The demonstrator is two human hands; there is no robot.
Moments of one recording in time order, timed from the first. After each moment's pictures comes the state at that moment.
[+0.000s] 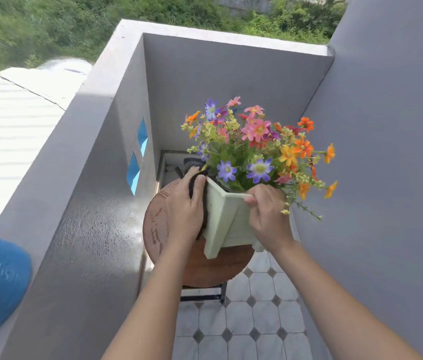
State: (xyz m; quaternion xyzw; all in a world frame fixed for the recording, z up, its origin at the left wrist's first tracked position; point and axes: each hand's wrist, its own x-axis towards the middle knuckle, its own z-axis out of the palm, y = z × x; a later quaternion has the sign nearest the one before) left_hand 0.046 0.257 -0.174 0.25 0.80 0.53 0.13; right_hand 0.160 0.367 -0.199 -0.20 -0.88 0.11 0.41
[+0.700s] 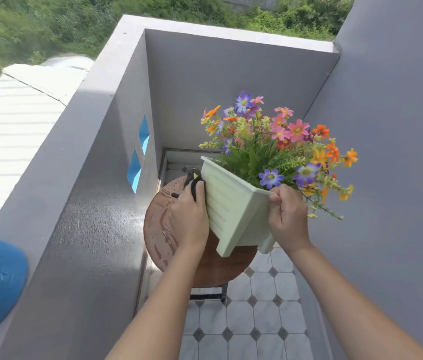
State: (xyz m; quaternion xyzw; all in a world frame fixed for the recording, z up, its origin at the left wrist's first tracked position) left_hand 0.053 0.274 -0.220 0.17 0.87 0.44 0.09; right_hand 0.183 0.385 -0.207 -0.25 -0.85 0.17 0.43
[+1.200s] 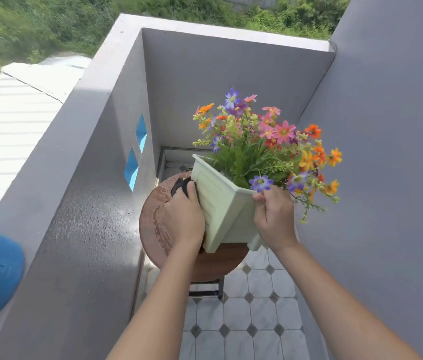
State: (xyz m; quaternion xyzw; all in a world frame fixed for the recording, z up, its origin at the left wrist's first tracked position) left_hand 0.064 0.271 -0.198 0.13 0.91 0.38 0.13; right_hand 0.182 0.374 -0.206 -0.25 -0.86 0.13 0.43
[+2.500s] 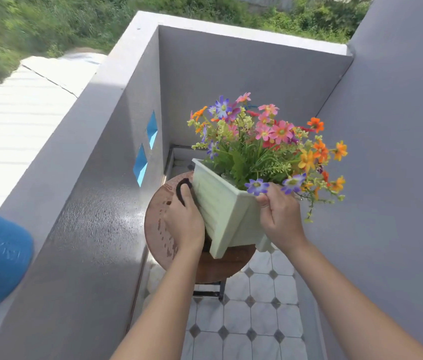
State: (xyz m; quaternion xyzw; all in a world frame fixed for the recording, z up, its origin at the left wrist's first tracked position) left_hand 0.067 0.263 -0.203 0.03 0.85 0.52 0.07; right_hand 0.179 0.378 -0.193 -0.18 -0.89 0.14 0.38
